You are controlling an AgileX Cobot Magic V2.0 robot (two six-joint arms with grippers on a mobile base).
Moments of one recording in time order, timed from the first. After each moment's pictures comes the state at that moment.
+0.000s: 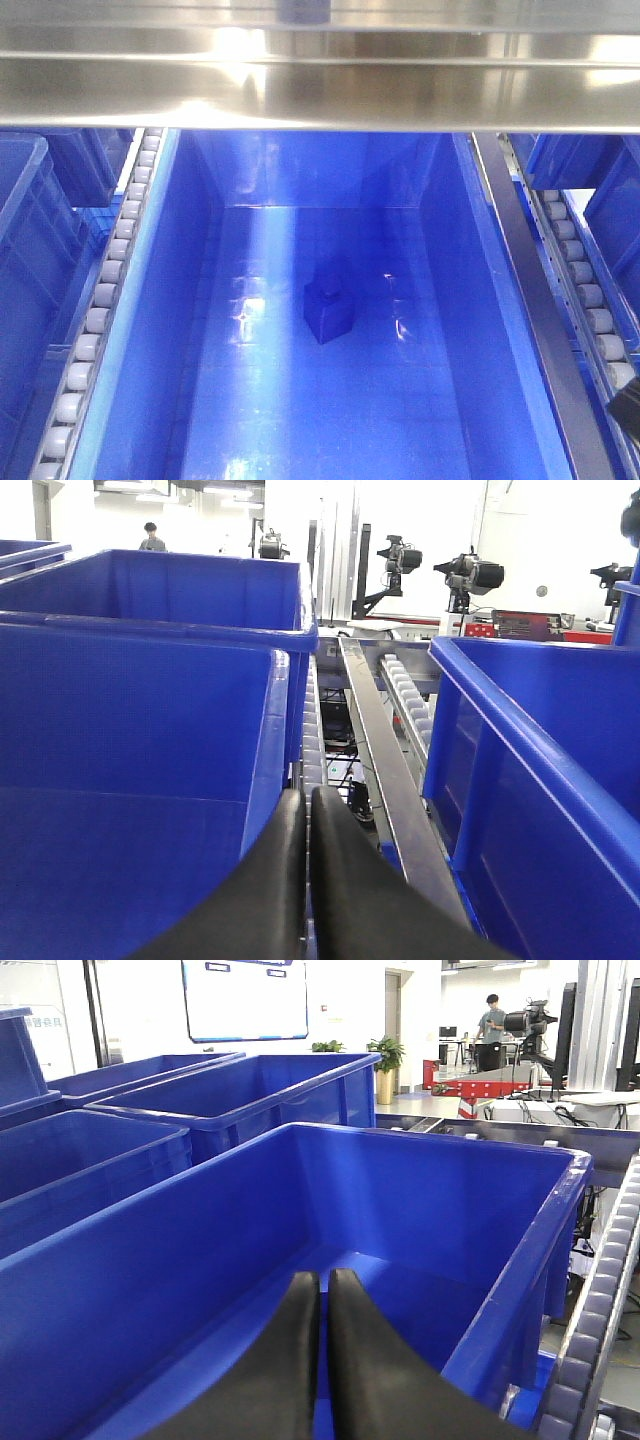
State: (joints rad) left arm 0.00 -0.01 0.03 0.05 0.00 -0.15; right arm 0.64 0.05 -0.19 -0.17 0.16 0.18
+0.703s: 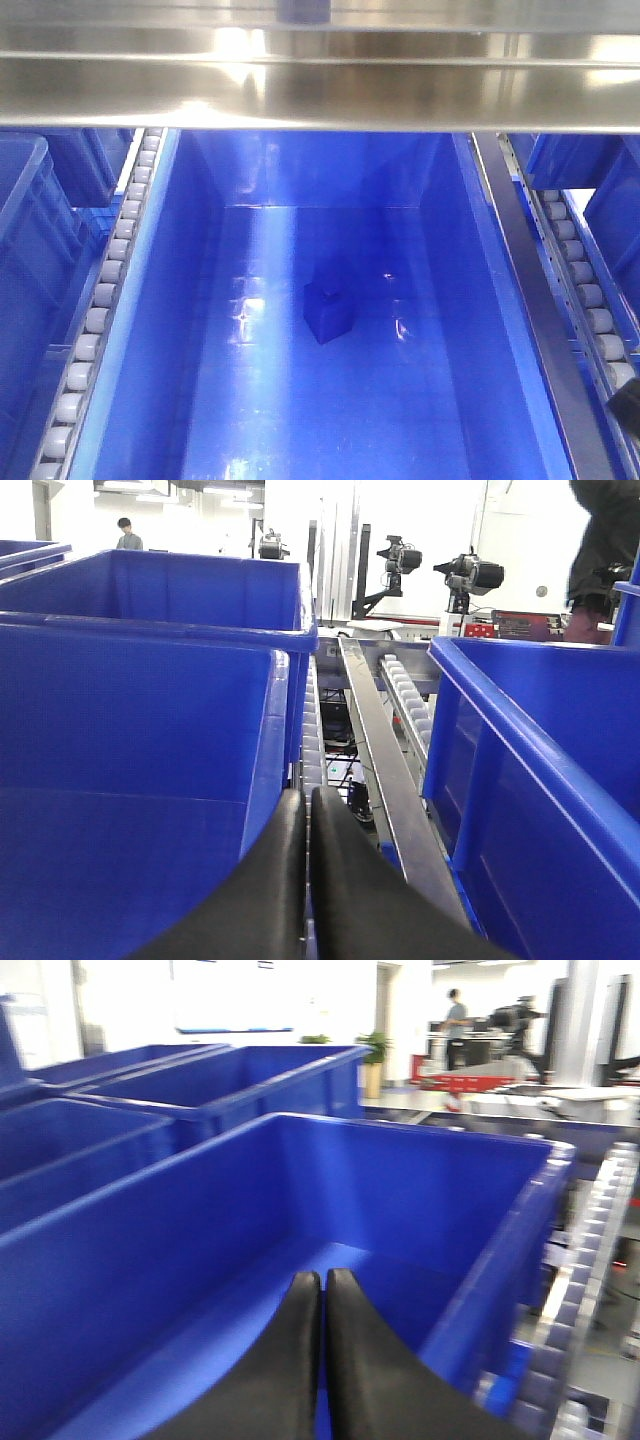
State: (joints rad) left arm 0.00 -0.01 0.03 0.05 0.00 -0.15; right arm 0.59 0.05 -0.18 -0.15 0.17 0.14
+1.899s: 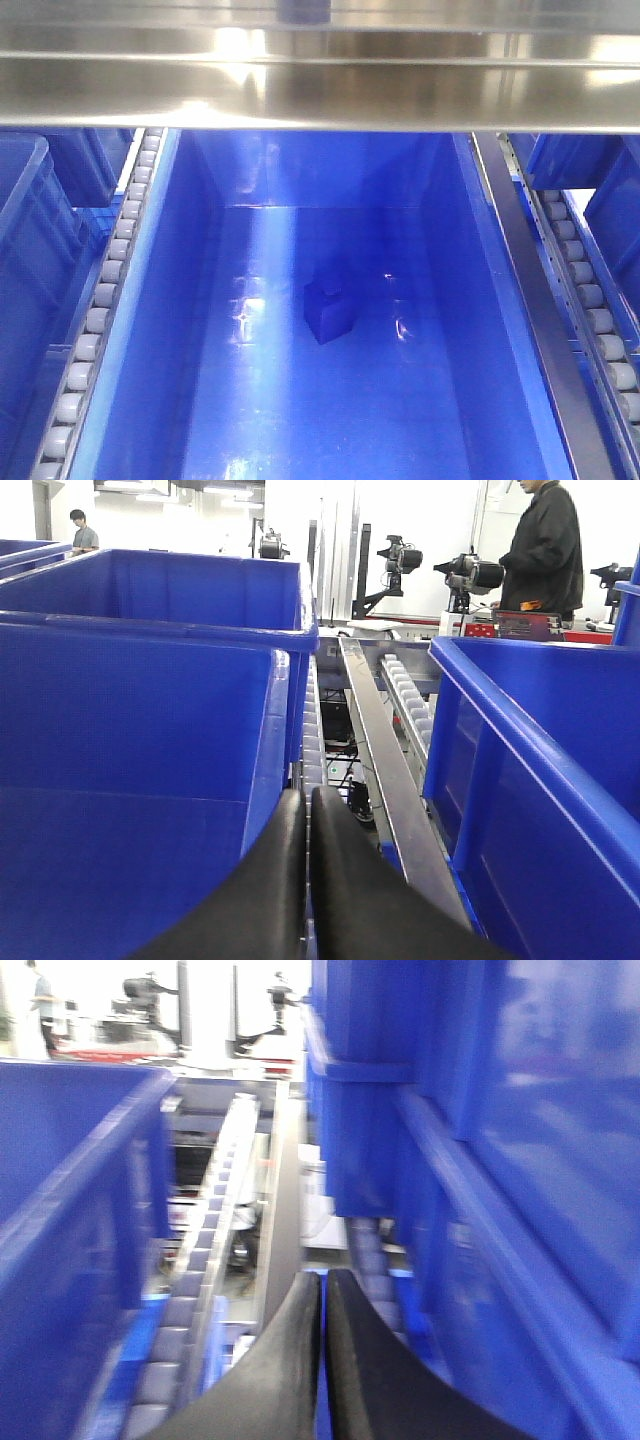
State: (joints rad) left arm 0.00 -0.01 0.03 0.05 0.00 -0.15; right arm -0.05 -0.01 0.03 -0.04 0.04 -0.03
